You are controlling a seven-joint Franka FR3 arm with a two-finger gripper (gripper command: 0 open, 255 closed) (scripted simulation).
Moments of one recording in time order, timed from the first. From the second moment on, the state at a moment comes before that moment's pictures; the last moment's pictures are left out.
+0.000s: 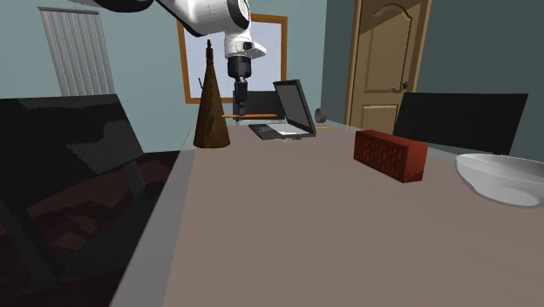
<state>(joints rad) 0.43 0.58 0.52 -1.15 -0.37 1.45 1.06</state>
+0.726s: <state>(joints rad) 0.19 0.37 0.48 -1.45 -0.31 1.59 0.85</state>
